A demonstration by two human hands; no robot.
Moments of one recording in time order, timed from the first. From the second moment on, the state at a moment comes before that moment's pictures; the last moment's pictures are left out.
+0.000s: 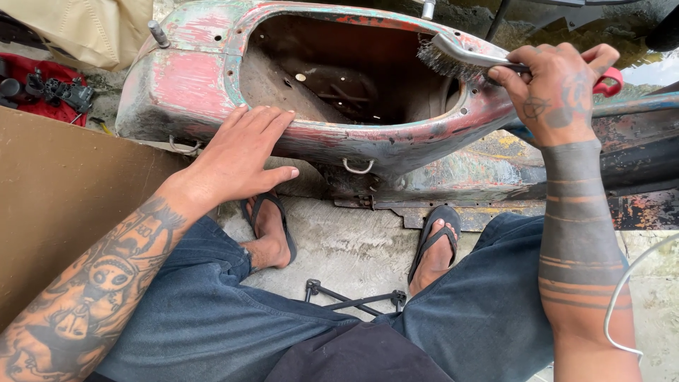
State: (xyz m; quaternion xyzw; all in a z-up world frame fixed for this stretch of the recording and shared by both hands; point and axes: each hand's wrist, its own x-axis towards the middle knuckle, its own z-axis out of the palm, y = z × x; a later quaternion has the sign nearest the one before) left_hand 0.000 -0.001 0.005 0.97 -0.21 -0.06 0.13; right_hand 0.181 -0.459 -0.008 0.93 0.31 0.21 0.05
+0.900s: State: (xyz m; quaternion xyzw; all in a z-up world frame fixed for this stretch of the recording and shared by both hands) left_hand -0.001 0.000 0.003 0.97 -0.21 -0.06 0.12; right_hand 0.196 -0.448 -0.027 0.92 0.30 0.25 0.06
